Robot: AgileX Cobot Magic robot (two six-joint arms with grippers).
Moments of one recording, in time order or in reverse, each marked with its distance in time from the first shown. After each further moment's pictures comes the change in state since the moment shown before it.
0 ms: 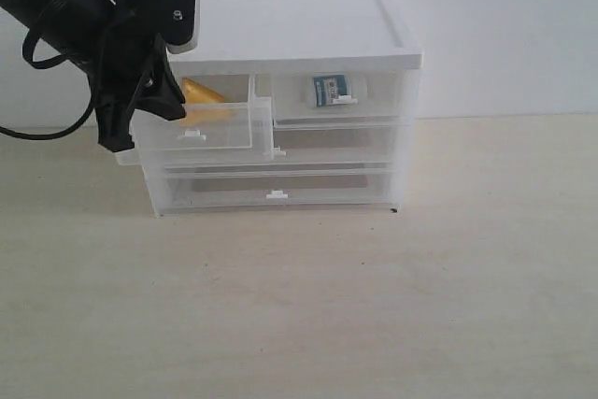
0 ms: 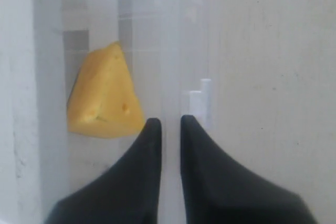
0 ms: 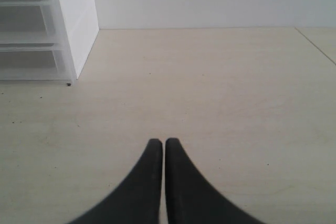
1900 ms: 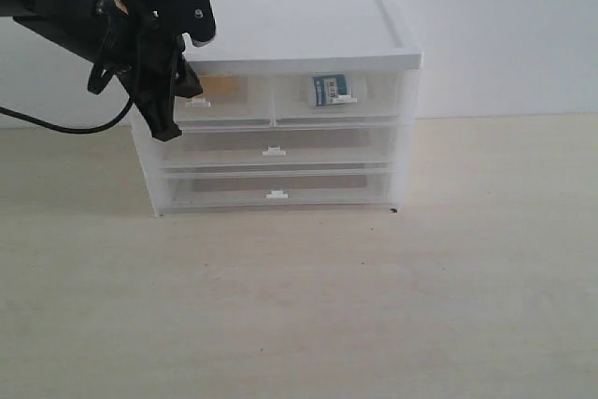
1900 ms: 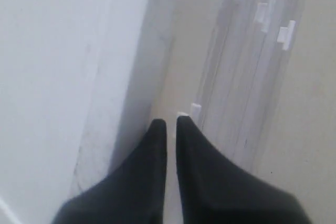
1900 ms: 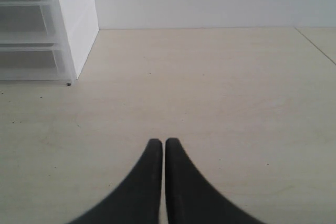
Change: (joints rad) left arm 0.000 0.072 0.040 0.057 -0.330 -0.204; right arm 0.000 0.000 0.000 0.000 0.000 0.000
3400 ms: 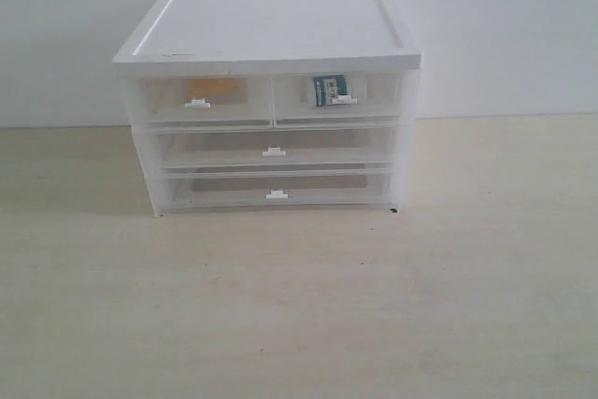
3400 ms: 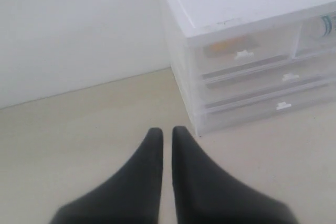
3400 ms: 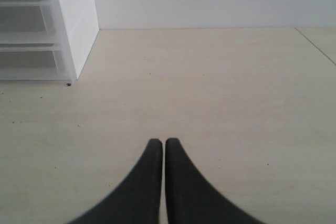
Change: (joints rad) left arm 0.000 -1.165 0.745 0.528 0.063 -1.403; right arm 0.000 0.000 0.000 0.000 0.000 0.000
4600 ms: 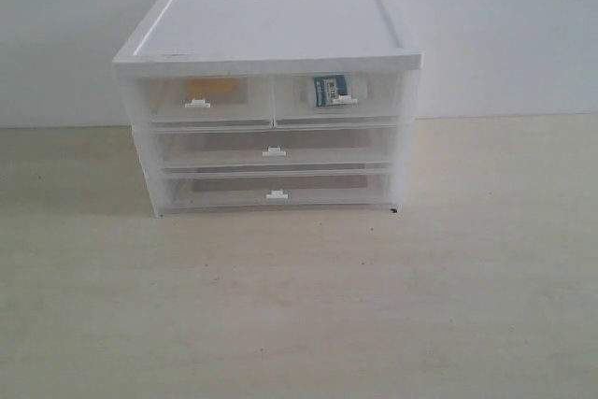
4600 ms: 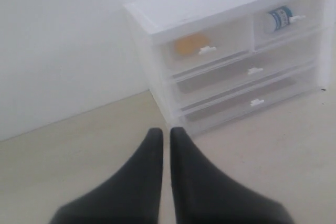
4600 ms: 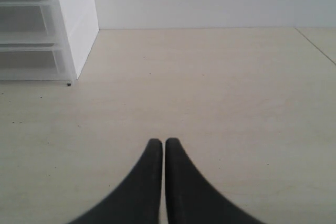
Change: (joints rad) left arm 0.040 -0.372 0.394 -0.191 -0.251 0.268; right arm 0.000 0.000 0.000 0.000 0.000 0.000
